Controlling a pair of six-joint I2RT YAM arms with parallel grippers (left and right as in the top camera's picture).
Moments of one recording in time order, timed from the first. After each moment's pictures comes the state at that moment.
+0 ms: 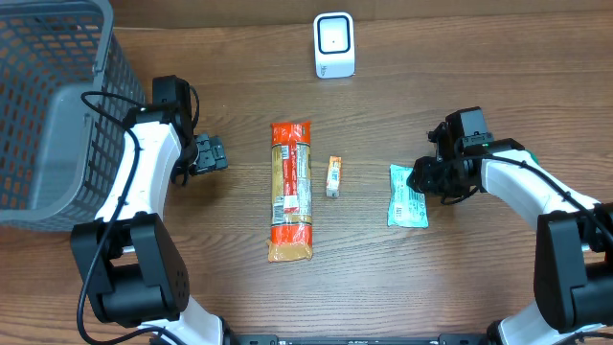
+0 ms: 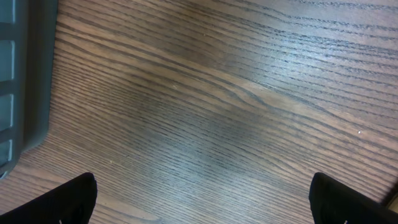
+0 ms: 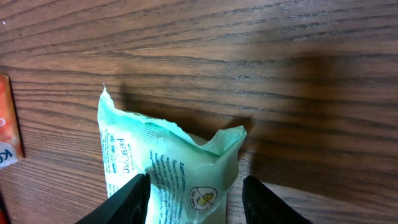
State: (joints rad) left arm 0.12 1.79 1.35 -0.99 -0.18 -0.20; right arm 0.17 1.76 1.00 -0.56 -0.31 0.25
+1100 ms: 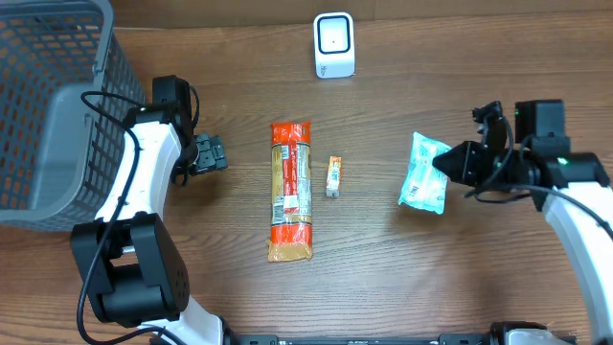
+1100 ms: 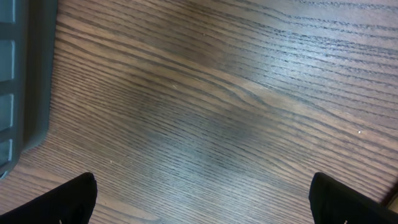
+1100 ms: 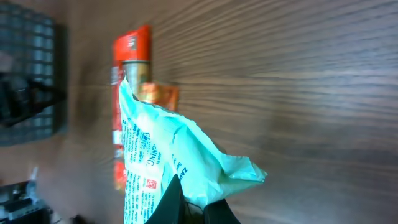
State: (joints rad) left arm 0.12 1.79 1.35 -0.99 -0.18 -0.20; right arm 0.01 1.36 1.04 -0.77 -0.62 0.23
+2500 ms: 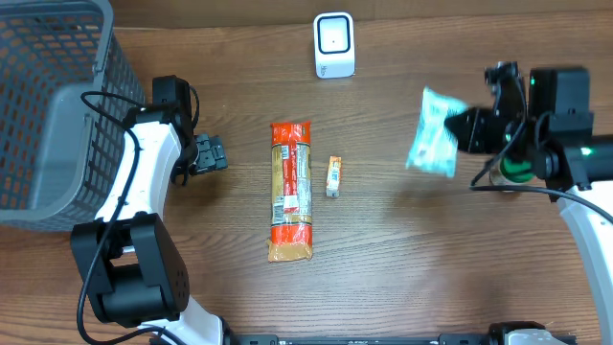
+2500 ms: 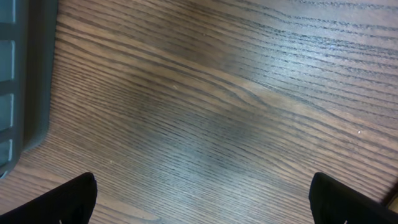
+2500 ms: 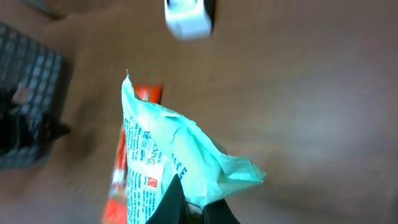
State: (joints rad) left arm 0.12 1.79 1.35 -0.99 -0.18 -0.20; right arm 0.08 1.34 1.33 -0.82 -0.41 0.21
